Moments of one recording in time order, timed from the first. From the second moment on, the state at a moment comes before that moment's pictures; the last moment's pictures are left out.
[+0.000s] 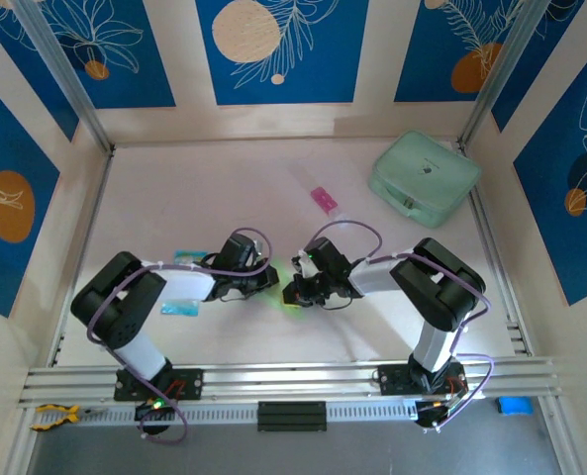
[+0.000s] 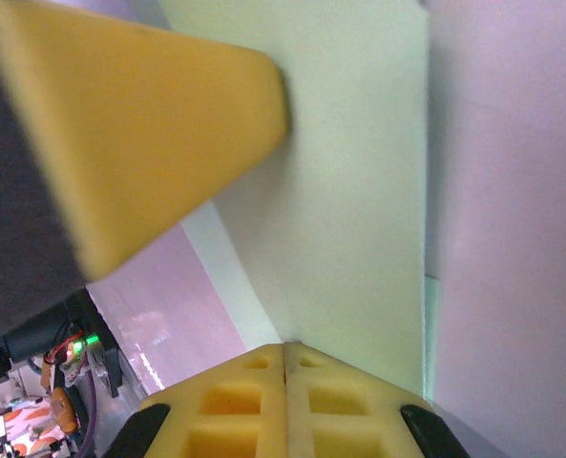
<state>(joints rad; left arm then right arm) -0.65 1.62 0.62 0.18 0.35 -0.97 0.75 1.76 0.68 0.13 -0.63 0.82</state>
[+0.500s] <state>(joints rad) -0.68 1.61 0.64 0.12 0.34 -0.95 0.75 1.76 0.67 0.16 -0.63 0.88</state>
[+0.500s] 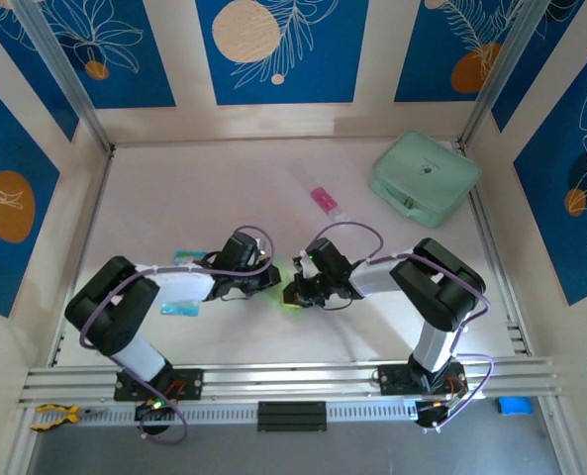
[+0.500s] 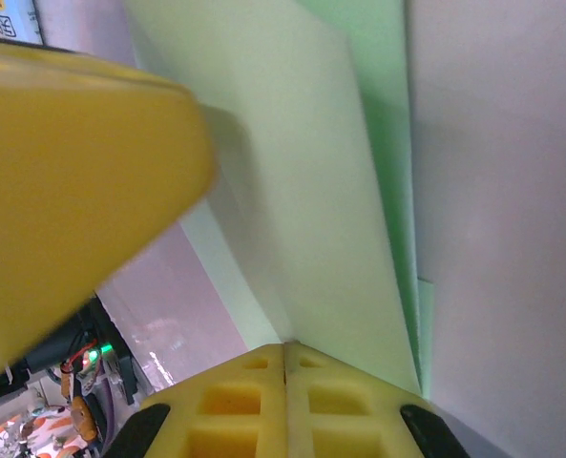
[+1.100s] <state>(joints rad) -0.57 1.65 0.65 0.10 0.37 -0.94 0.79 1.74 0.62 0.26 -0.58 0.94</state>
